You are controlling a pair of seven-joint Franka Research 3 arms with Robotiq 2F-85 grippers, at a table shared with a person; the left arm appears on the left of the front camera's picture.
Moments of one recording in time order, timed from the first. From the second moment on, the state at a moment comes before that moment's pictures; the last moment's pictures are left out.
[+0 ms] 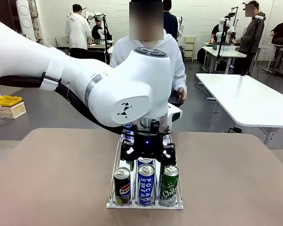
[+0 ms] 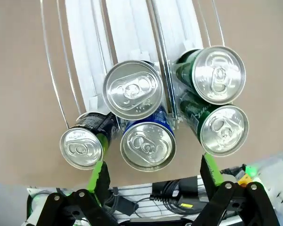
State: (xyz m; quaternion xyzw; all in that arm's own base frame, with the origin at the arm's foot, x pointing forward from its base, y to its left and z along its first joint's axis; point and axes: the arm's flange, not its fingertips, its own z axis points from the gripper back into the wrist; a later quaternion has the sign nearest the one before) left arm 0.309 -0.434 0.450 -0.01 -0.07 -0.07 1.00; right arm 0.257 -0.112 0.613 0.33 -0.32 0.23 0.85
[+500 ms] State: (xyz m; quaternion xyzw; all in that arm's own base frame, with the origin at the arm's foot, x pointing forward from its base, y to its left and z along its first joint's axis) left arm 0.319 -0.427 0.443 0.00 -0.06 -0.08 0.99; right arm 0.257 -0.112 0.613 0.33 -0.32 0.23 0.85
